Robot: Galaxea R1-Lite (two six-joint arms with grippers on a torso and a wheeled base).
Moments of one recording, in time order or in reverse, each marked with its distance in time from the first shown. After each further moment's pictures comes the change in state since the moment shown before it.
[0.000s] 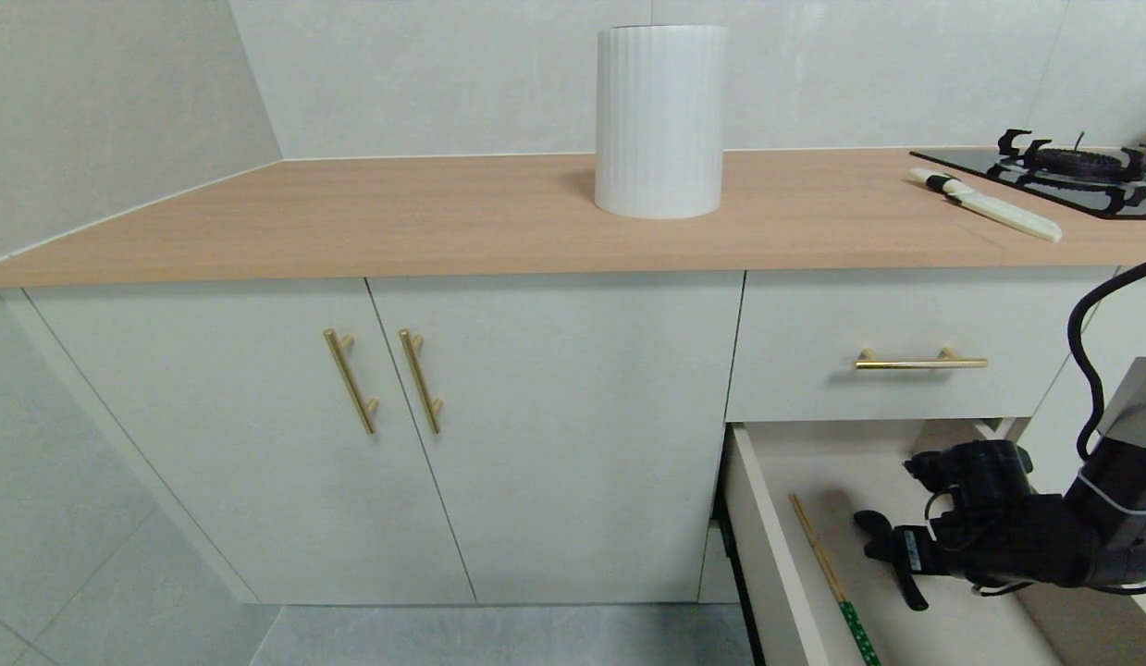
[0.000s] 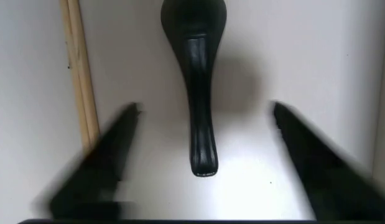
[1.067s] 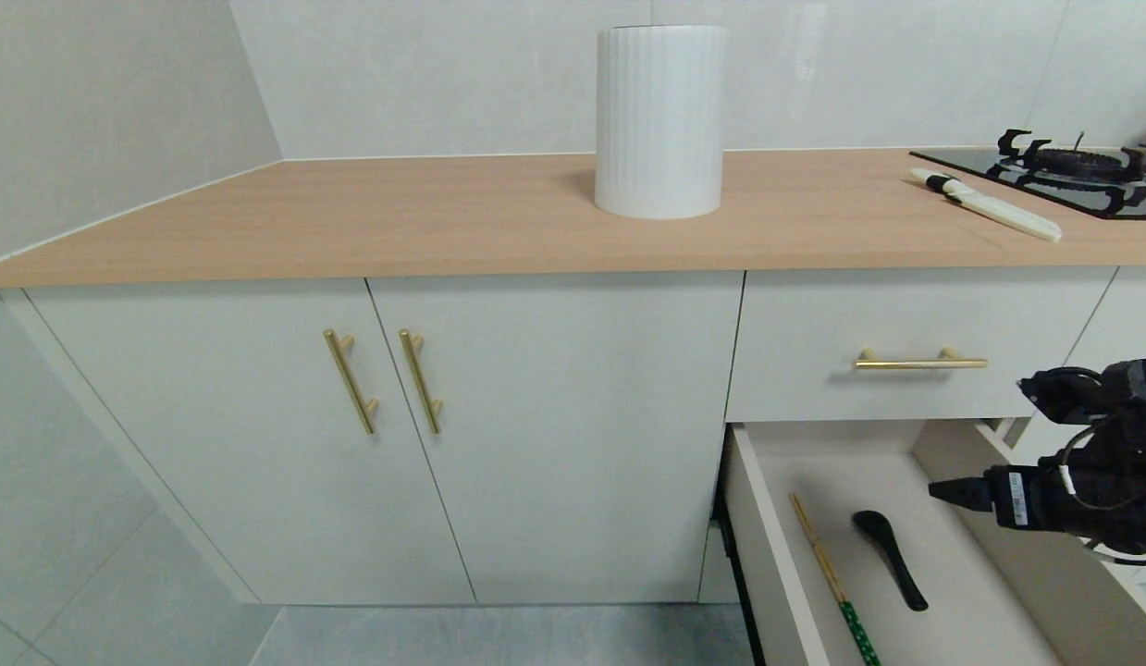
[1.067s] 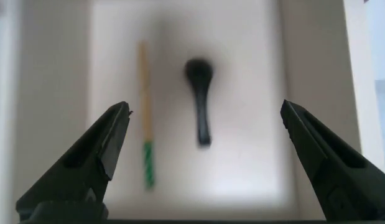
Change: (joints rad) left arm 0.000 0.000 0.000 0.000 0.000 0.000; right arm 0.006 -0.666 0.067 0.404 0.055 0.010
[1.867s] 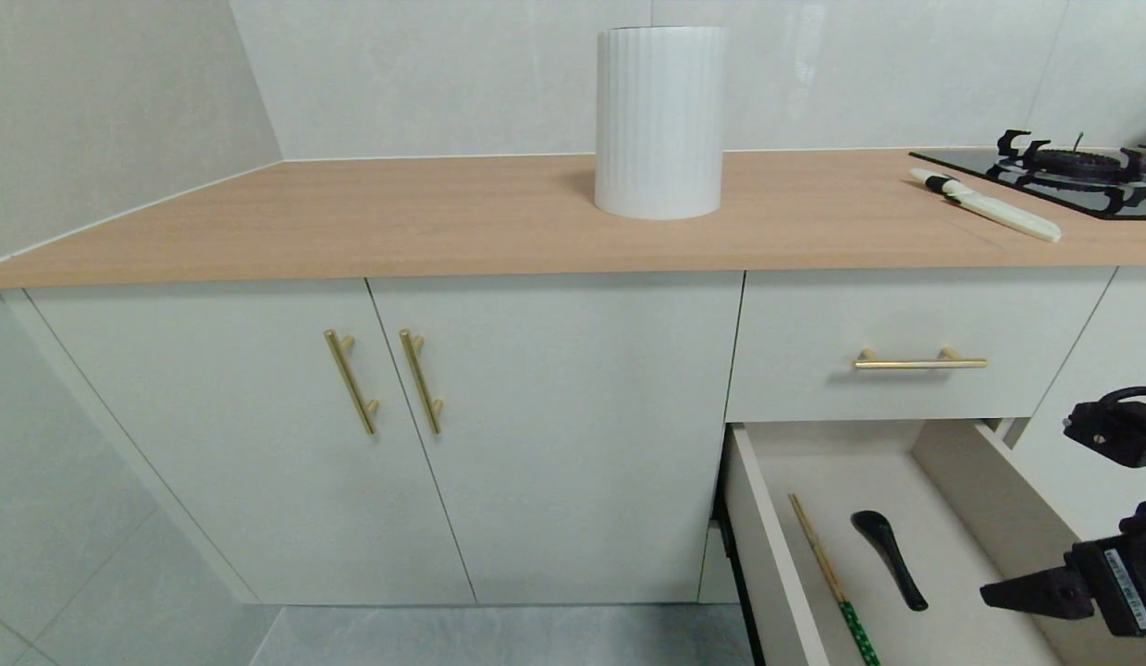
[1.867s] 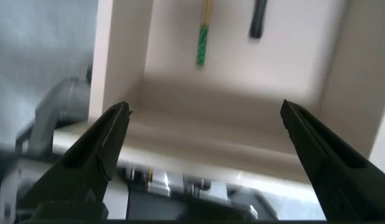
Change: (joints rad) left arm 0.000 0.000 0.000 0.000 0.001 0.000; right arm 0.205 -0.298 -0.181 0.732 0.023 0.003
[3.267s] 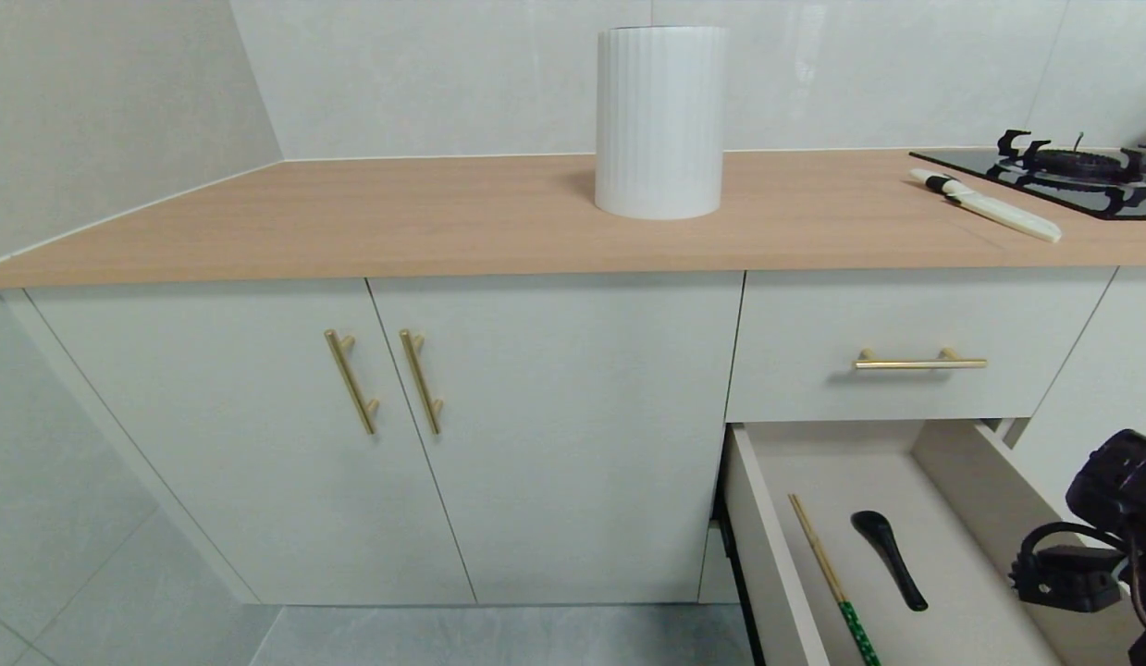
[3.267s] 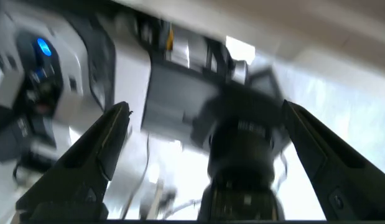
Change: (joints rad) left arm 0.000 0.000 0.000 0.000 0.000 0.000; right arm 0.162 0.179 -0.077 0.531 0.107 0.005
